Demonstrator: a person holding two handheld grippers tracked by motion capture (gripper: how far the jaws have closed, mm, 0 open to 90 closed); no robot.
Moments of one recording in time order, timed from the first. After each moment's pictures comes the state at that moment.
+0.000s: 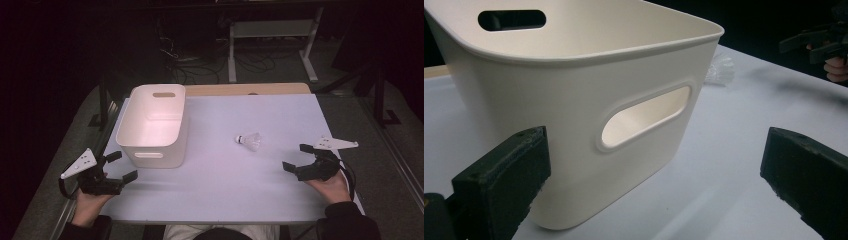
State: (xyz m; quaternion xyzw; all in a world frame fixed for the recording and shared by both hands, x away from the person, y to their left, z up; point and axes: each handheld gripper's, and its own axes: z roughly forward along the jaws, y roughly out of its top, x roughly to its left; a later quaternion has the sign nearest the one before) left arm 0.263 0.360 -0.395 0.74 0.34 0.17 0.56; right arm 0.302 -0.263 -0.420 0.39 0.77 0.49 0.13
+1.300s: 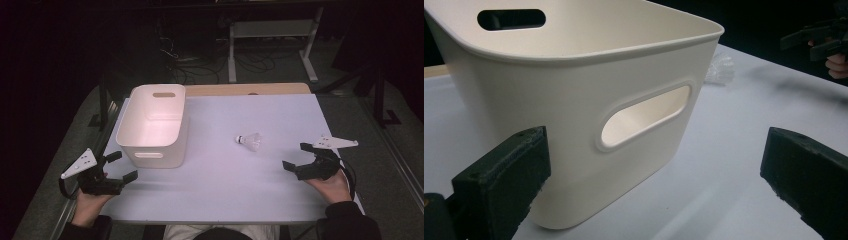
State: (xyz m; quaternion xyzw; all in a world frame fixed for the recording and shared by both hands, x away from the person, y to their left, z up) left arm 0.264 0.360 -0.396 0.74 0.34 0.17 0.55; right arm 0.302 -0.261 -0.414 0.39 0.77 0.48 0.14
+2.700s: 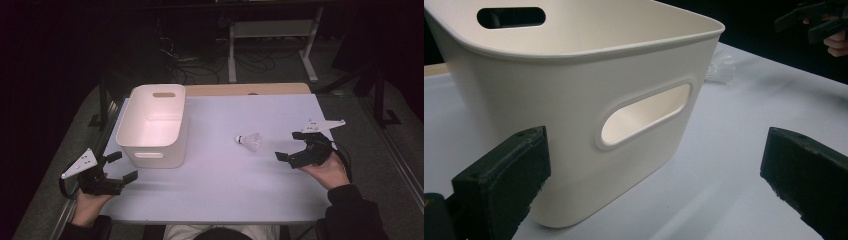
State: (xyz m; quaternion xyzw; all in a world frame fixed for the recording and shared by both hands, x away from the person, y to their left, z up) left arm 0.263 0.359 -0.396 0.74 0.34 0.17 0.55; right arm 0.329 -0.238 -0.376 0.35 0.82 0.44 0.12
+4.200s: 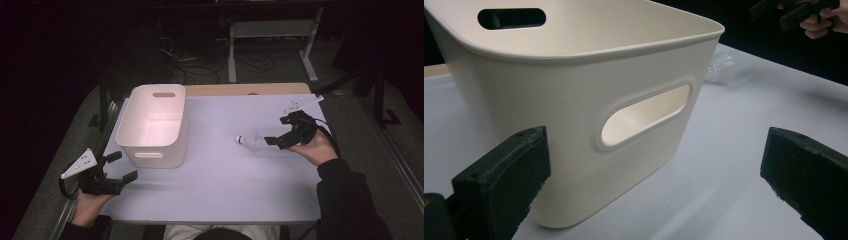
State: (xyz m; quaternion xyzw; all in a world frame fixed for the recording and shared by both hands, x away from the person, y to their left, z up) left arm 0.263 0.360 -0.396 0.74 0.34 0.17 0.55; right arm 0.382 -0.210 -0.355 0.33 0.85 0.40 0.11
